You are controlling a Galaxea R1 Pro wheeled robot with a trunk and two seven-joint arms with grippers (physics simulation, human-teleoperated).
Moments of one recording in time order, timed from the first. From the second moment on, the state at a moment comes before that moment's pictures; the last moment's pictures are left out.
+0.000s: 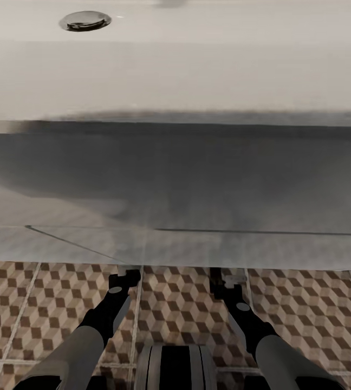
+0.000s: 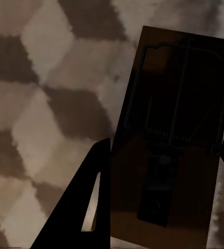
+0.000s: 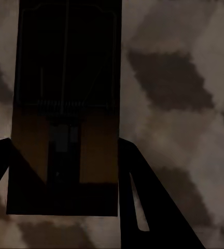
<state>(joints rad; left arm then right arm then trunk) -0.72 -0.14 0.06 -0.49 -0.08 0.04 0.25 -0.71 0.09 -0.07 -0.33 0.12 -0.16 -0.07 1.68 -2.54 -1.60</state>
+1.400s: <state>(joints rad) -0.72 -0.13 0.07 -0.49 -0.08 0.03 0.25 -0.71 0.09 -0.07 -0.33 0.12 -0.16 -0.07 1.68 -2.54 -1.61</state>
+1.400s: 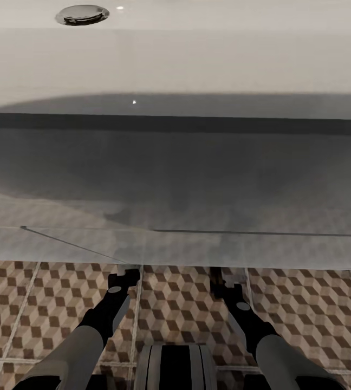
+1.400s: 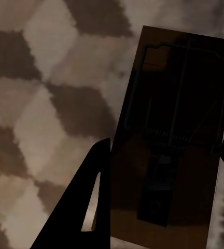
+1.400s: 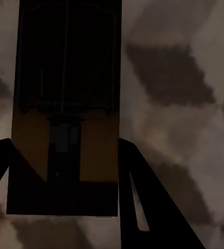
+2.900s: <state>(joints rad) -0.72 -0.14 0.07 -0.49 -0.08 0.03 0.25 -0.83 0.06 -0.07 -0.20 0.06 -0.16 -0.07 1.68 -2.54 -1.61</state>
